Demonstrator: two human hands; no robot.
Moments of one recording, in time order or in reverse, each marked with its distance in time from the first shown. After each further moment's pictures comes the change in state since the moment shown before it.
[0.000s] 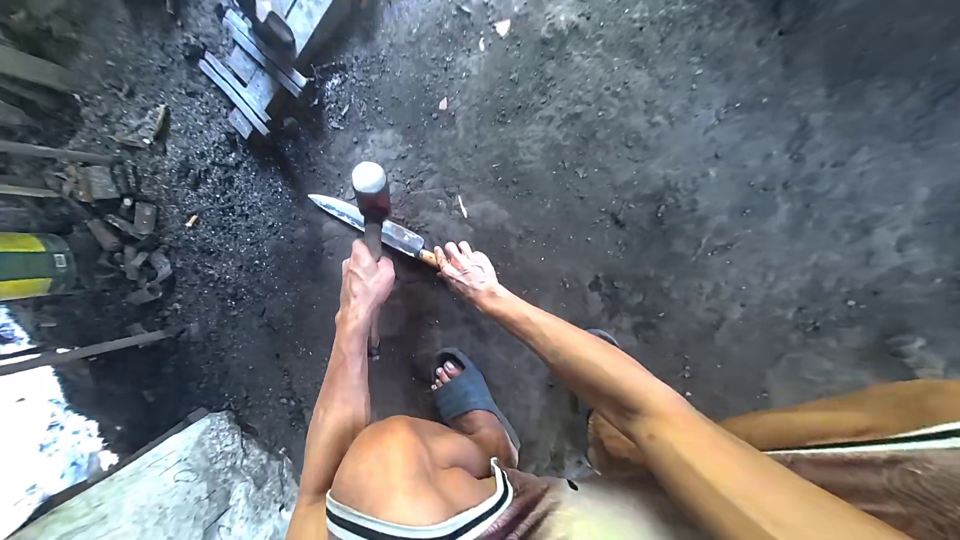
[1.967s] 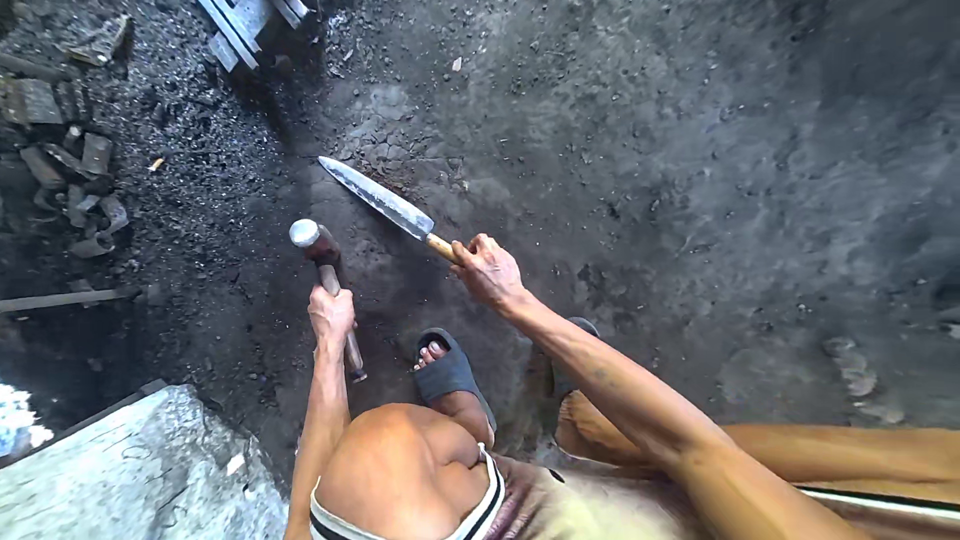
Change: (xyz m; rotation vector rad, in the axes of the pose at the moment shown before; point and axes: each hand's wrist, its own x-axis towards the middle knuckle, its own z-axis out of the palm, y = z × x) left_hand -0.010 -0.144 0.062 -0.321 0.116 -0.379; right_hand -0.061 0.009 -0.019 0.111 0.015 0.079
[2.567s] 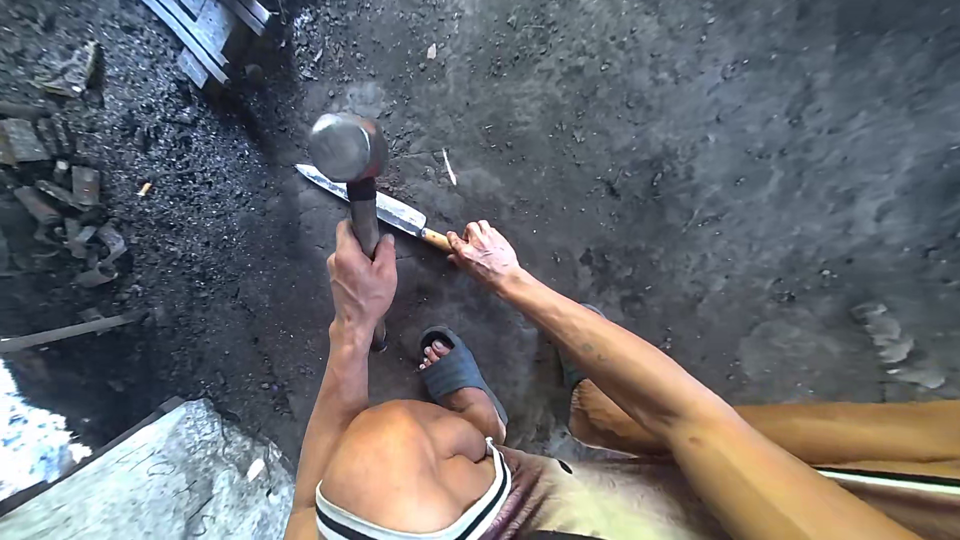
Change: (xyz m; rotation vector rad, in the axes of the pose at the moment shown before) left_hand -0.152 0.165 -0.047 0.140 -0.132 0.517; right_hand 0.025 0.029 0.021 -0.093 -0.064 -0.074
